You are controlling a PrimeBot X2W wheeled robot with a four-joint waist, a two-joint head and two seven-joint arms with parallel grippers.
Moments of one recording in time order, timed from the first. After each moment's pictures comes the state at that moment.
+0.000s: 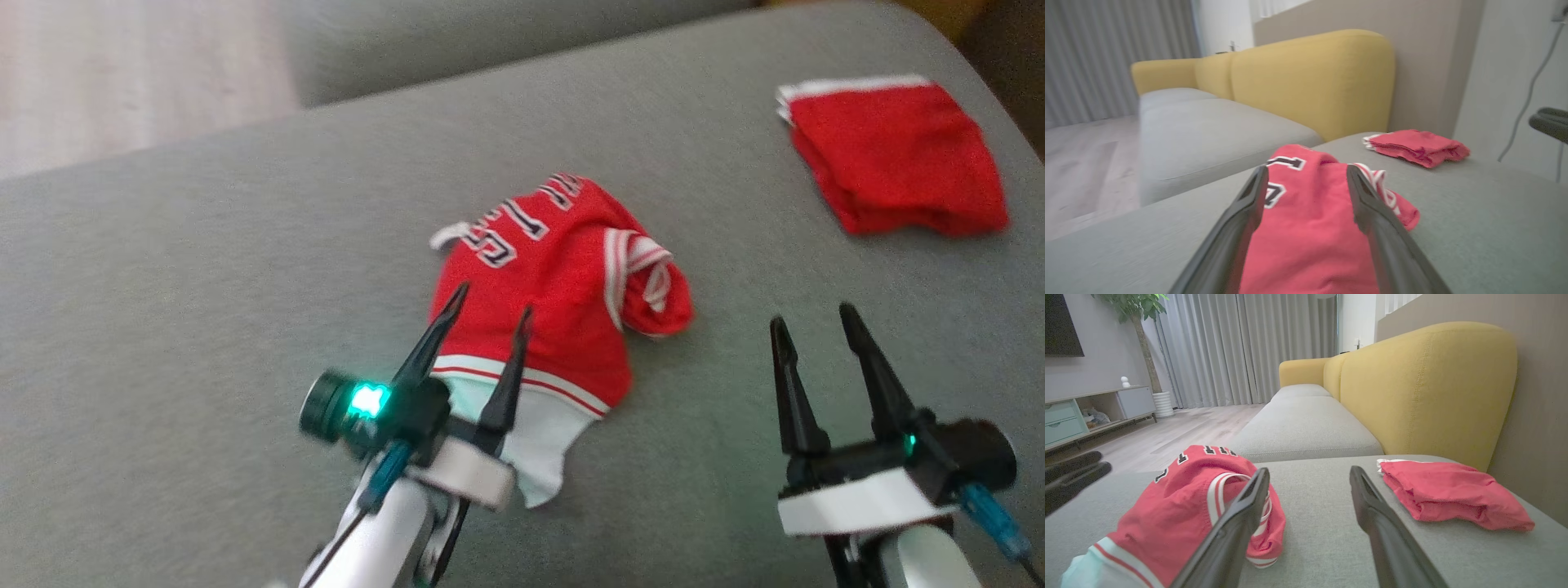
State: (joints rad) left arm -0.36 0.05 -0.62 0.41 -0.20 0.09 -0.25; right arm 0.01 -0.06 0.10 0.06 0.09 0.12 -0.26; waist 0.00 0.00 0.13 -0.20
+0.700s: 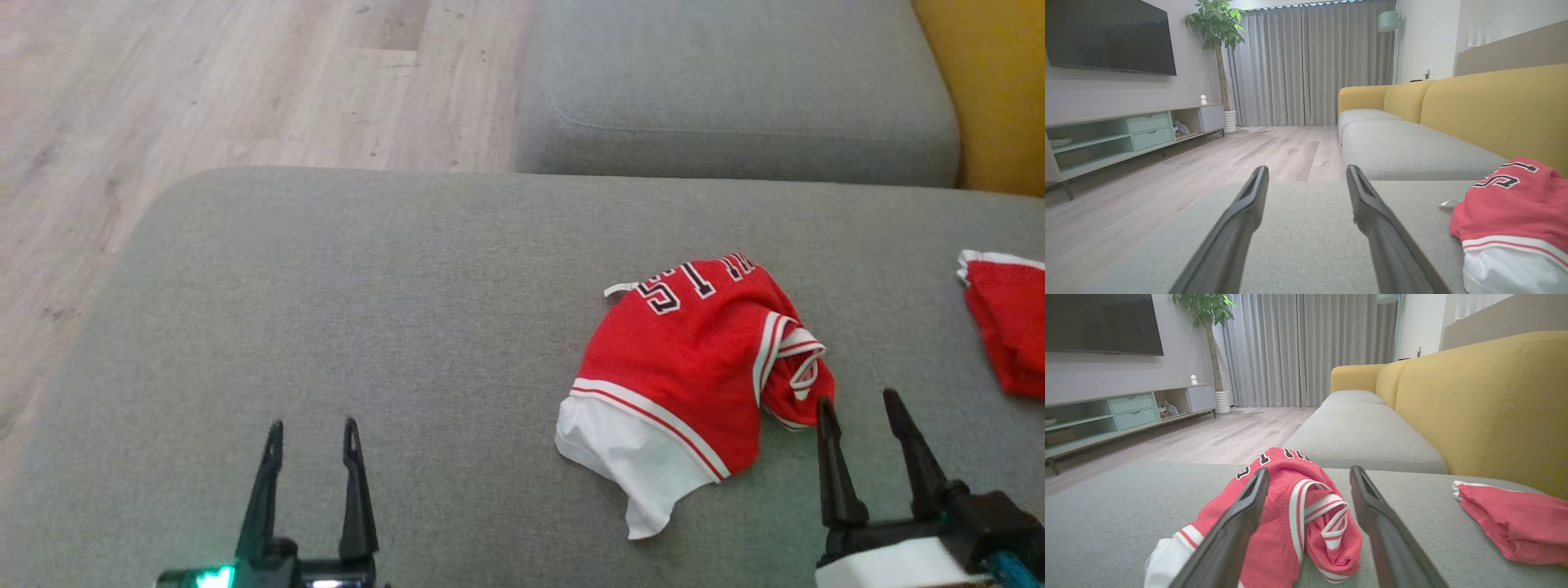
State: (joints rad) left arm 0.18 0.07 -0.25 0.00 -0.07 0.23 -0.25; right arm 0.18 -0.04 -0.01 0.08 0.08 0.12 -0.26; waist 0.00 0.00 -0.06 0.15
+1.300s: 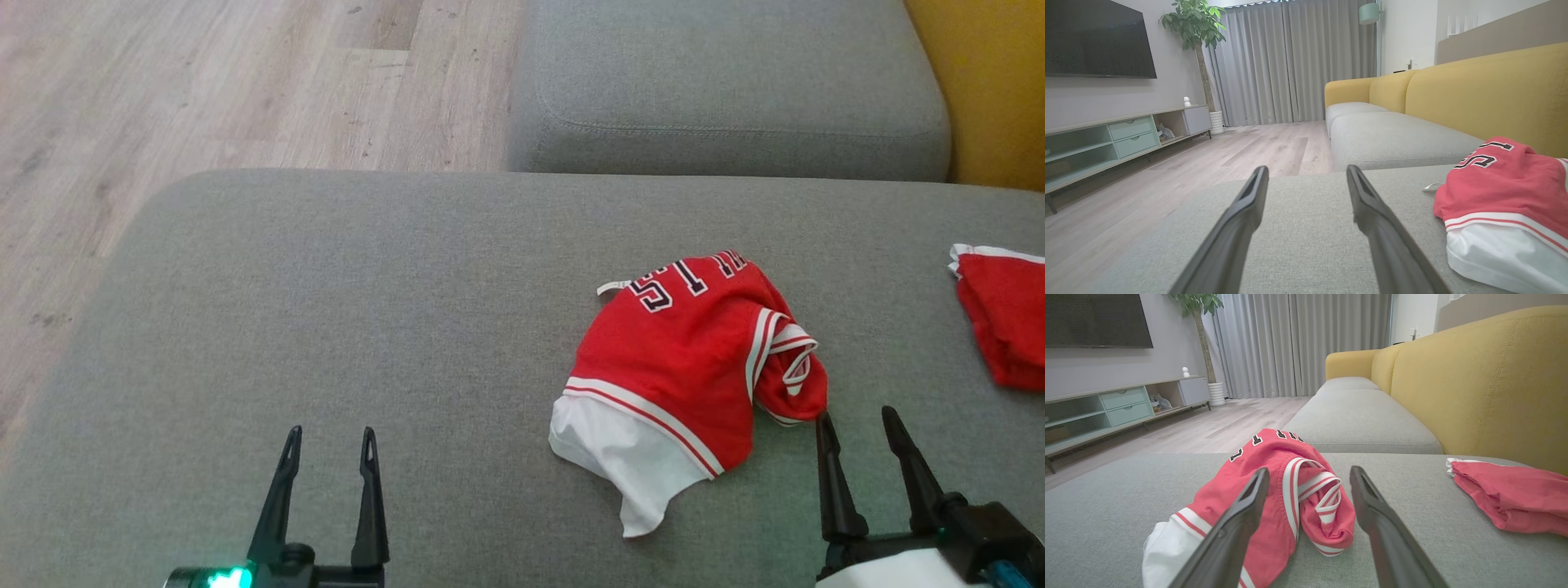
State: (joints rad) left arm 0.19 0.07 -0.26 0.01 -0.02 0.20 -0.25; right arm 0.20 -0.04 -0.01 0.11 0.10 0.12 -0.26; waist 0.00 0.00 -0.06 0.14
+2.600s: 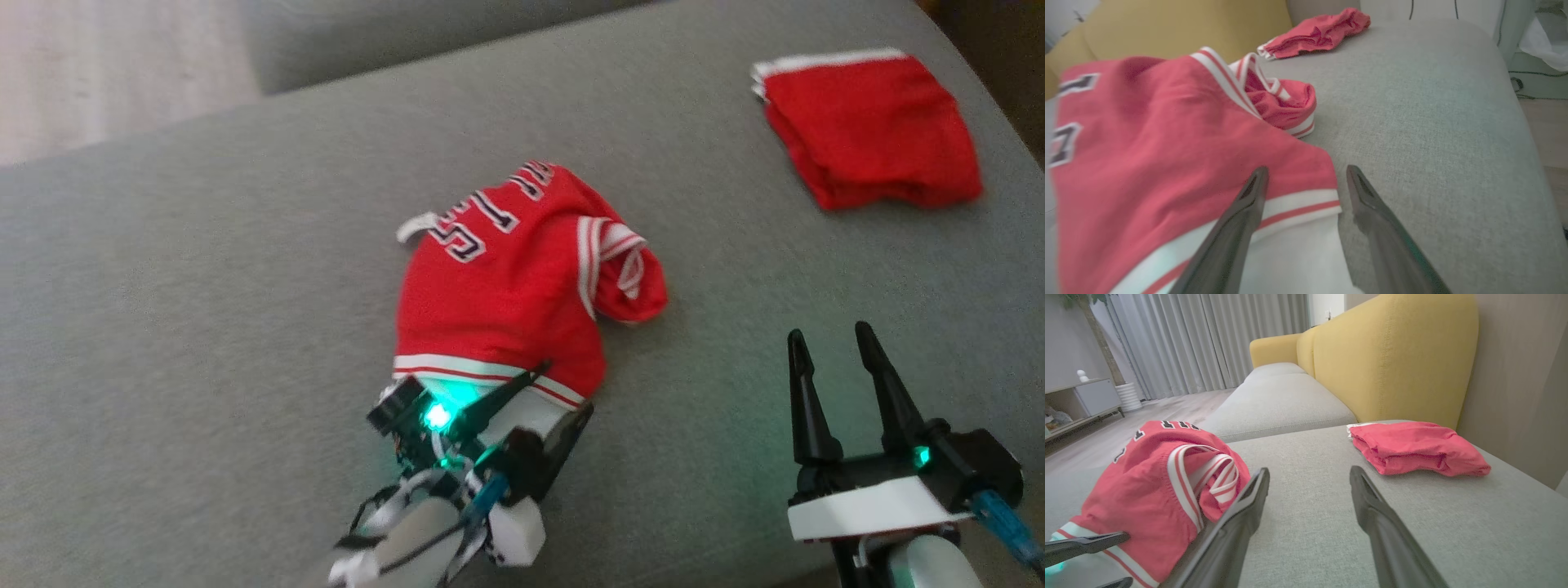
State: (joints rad) left arm -0.39 0.06 -0.78 0.63 0.09 -0.03 -0.22; right arm 0.06 -0.04 0.06 0.09 0.13 0.12 -0.26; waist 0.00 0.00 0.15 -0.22
